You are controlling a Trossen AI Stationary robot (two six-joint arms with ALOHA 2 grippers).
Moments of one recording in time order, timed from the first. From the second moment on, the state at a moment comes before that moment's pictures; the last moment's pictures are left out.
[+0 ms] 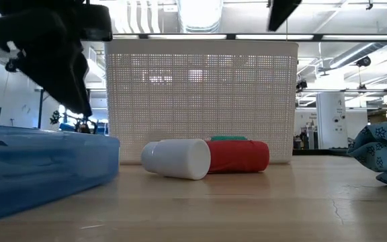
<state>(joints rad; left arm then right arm) -0.49 1.49 0.97 -0.71 -0.42 -0.76 -0.05 1.47 1.74 -1.45 0.54 0.22</state>
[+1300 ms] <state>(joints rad) -0.55 1.44 1.02 -0.86 -0.34 -0.76 0.42 1.75 1.04 -0.34 0.29 0.28</state>
